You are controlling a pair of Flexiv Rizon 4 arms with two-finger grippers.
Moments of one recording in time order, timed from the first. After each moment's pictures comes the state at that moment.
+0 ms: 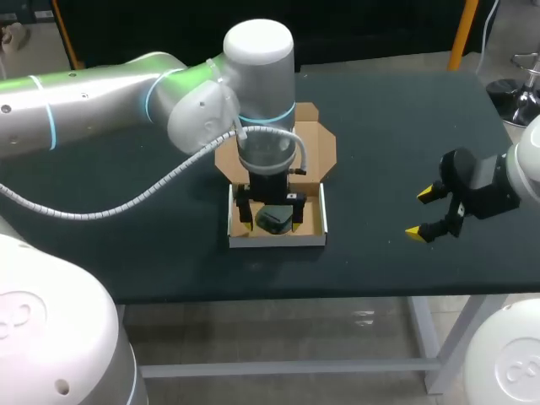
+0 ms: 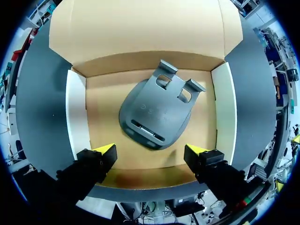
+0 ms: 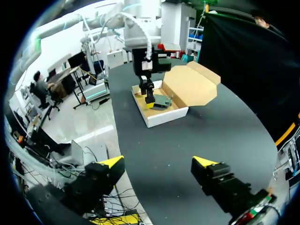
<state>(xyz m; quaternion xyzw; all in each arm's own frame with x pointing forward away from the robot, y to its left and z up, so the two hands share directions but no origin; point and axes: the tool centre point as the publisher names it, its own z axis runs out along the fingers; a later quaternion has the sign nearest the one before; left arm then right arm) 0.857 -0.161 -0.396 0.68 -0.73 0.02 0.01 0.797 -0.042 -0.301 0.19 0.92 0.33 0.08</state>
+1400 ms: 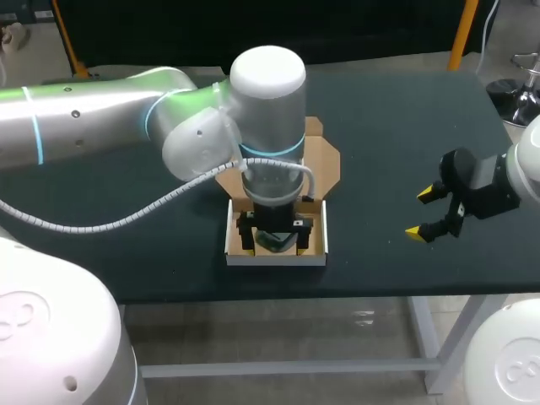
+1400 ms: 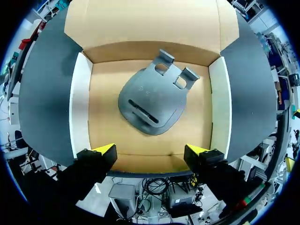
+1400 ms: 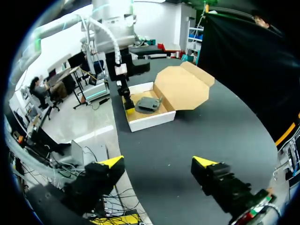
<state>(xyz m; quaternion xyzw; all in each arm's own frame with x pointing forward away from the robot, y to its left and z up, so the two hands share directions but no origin) 0.792 -0.168 -0.388 0.70 -0.71 0.03 -0.01 0.797 -0.042 -0.301 0.19 0.92 0.33 0.08</state>
